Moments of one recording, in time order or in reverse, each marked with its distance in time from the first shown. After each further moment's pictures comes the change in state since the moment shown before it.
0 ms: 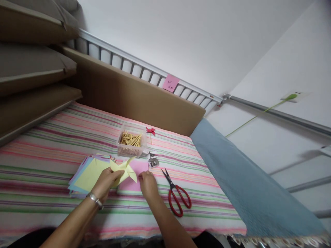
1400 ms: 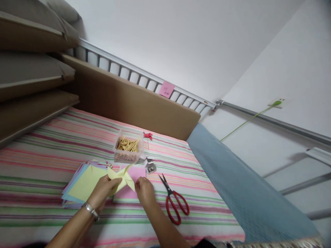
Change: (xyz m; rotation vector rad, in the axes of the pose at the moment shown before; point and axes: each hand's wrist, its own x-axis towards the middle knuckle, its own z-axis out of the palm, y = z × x) left_hand -0.005 0.003 0.004 -0.016 0.010 0.027; right_hand -0.003 -0.002 -0.003 0.050 0.042 -0.030
